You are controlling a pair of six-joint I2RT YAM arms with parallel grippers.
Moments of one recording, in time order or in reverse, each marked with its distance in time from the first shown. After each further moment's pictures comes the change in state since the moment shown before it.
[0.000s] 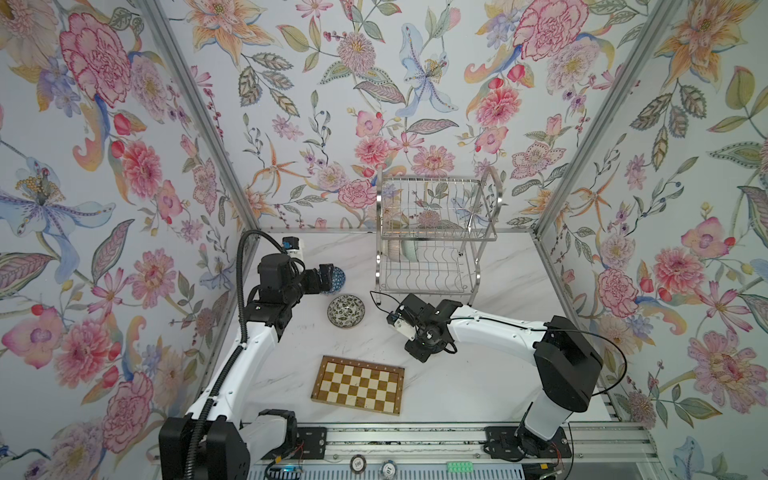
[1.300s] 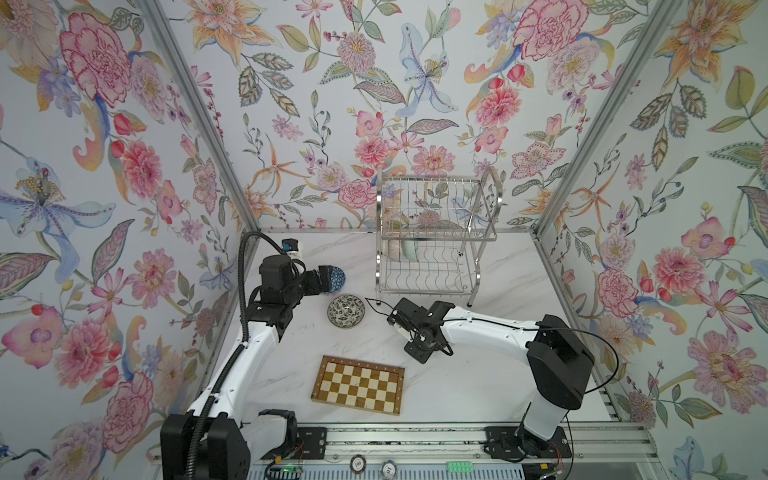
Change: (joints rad) left arm 0.000 0.016 -0.015 0.003 -0.011 -0.011; right arm 0.031 0.030 0.039 -0.071 0.128 0.058
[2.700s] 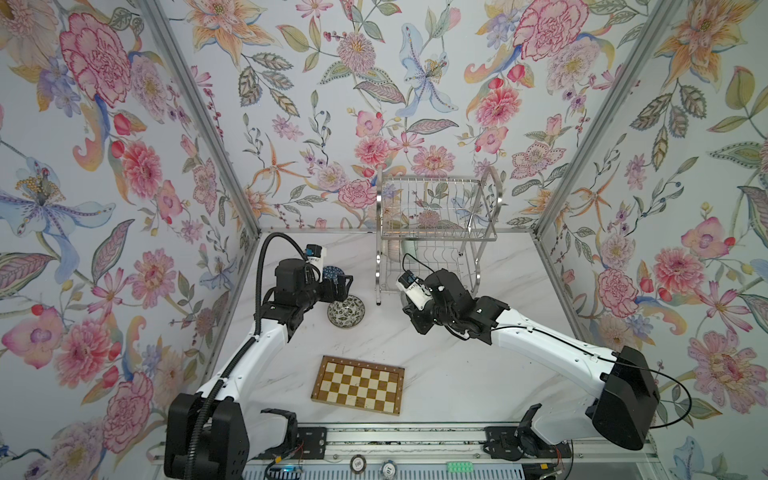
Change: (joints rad) left arm -0.093 0.058 -0.050 0.083 0.164 0.058; right arm -0.137 -0.349 -0.148 0.514 -0.233 0.011
